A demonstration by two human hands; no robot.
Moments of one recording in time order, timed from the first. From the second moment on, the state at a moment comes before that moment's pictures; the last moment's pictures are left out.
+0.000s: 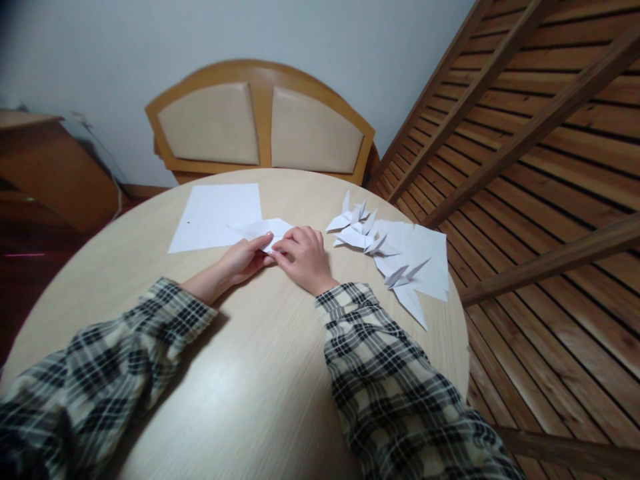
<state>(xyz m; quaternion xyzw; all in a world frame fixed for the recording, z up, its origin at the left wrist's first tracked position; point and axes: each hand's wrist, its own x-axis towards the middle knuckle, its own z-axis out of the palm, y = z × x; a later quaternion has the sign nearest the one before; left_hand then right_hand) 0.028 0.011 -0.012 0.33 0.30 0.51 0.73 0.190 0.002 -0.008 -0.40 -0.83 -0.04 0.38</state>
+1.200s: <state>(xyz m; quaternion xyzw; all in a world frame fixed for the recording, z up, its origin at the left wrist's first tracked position) 0.031 0.010 -0.009 0.33 0.31 0.52 0.72 0.191 0.011 -0.013 -0.39 -0.81 0.02 0.43</state>
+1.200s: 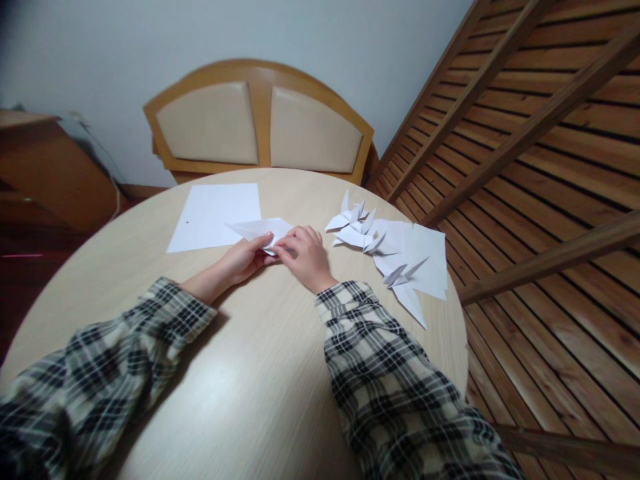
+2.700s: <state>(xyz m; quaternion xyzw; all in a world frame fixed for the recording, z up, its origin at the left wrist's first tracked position) 0.035 0.007 -0.009 0.35 0.32 0.52 0.71 0.181 0.002 -0.010 -0.52 -0.77 -0.08 0.37</state>
